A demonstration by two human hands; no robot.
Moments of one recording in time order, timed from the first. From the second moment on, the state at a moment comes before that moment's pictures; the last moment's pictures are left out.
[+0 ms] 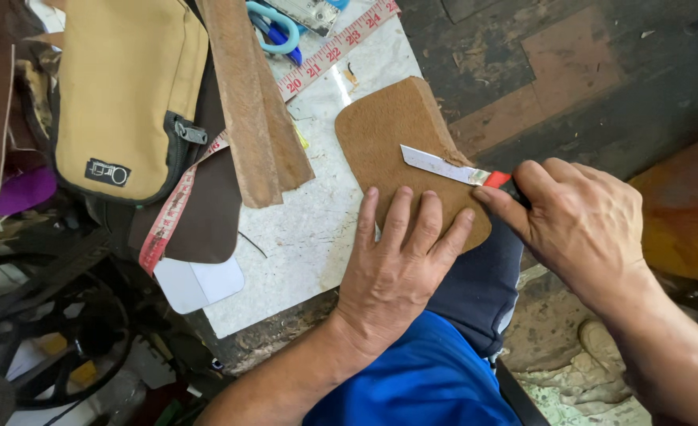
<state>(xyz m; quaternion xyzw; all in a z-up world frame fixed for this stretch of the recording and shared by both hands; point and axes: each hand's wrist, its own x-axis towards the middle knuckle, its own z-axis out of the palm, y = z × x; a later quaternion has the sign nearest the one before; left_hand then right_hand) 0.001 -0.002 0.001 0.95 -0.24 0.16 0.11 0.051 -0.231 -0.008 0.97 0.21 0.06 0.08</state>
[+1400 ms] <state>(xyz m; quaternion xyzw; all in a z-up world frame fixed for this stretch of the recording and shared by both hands) 0.001 -0.002 0.001 0.95 -0.23 0.15 0.14 0.074 -0.220 -0.004 0.97 0.19 0.03 0.13</state>
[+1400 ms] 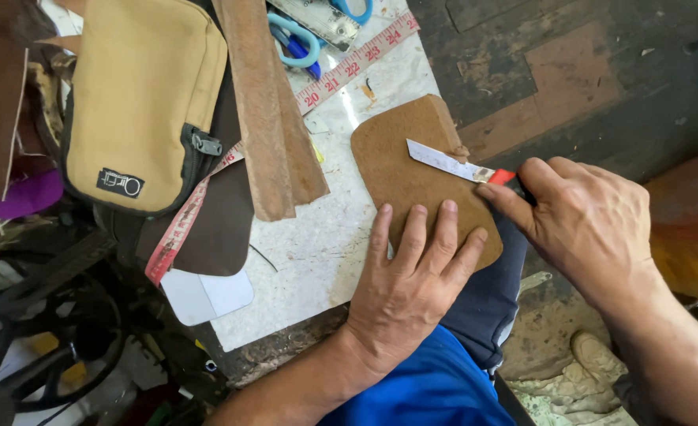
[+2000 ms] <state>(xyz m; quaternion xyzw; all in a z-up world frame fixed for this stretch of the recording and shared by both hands) 0.002 -0.002 0.001 0.95 -0.23 0.15 0.14 0.090 -0.209 -0.006 0.98 0.19 0.04 0.10</state>
